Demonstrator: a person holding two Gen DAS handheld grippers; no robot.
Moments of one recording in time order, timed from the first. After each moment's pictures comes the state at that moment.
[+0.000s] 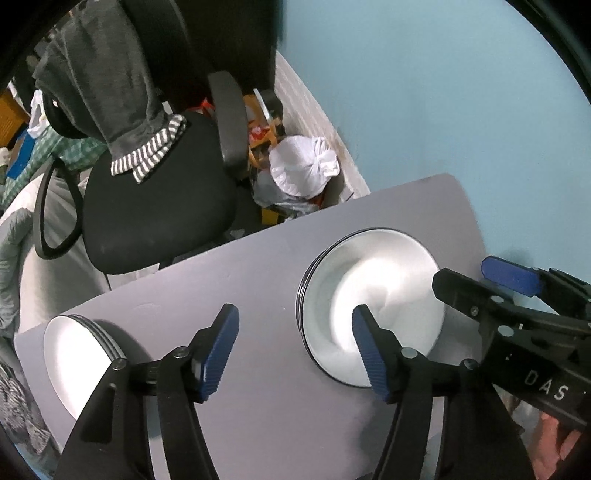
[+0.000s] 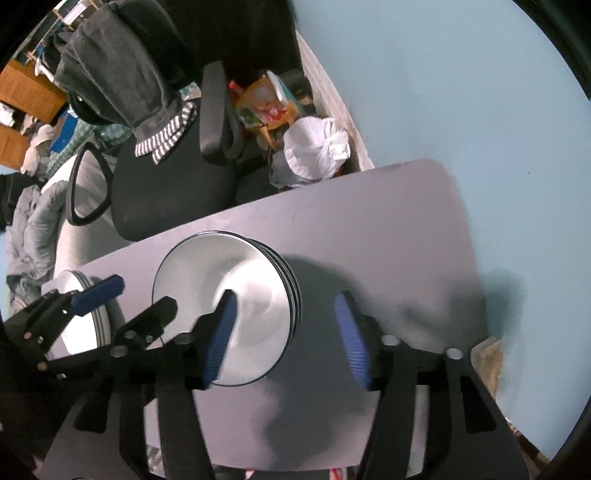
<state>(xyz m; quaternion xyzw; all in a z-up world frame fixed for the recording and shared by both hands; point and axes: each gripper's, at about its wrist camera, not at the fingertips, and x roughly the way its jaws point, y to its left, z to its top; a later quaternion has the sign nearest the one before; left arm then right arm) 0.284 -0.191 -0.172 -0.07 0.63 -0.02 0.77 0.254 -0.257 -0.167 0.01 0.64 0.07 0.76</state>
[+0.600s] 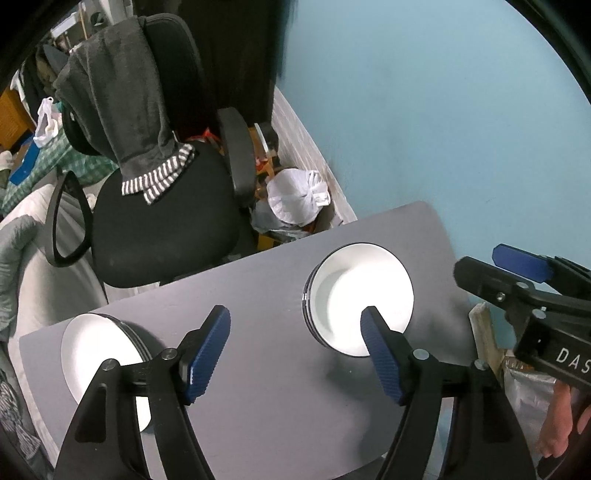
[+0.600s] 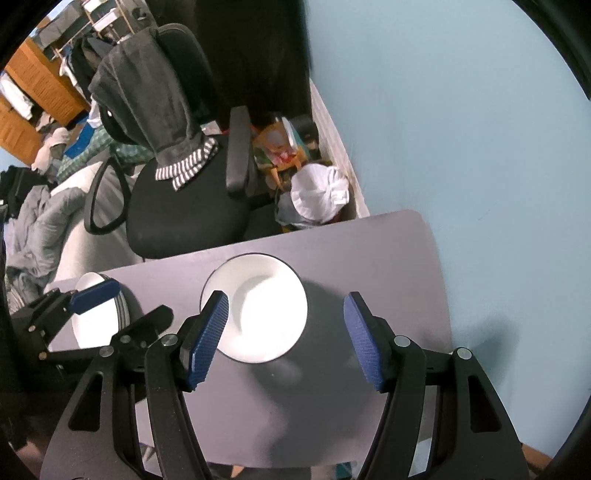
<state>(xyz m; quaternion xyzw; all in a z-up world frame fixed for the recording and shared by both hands) 0.253 -0.167 -0.120 -0.08 0.58 -0.03 0.81 0.234 -0.241 -0.102 -0.02 0.59 0.08 0.81</state>
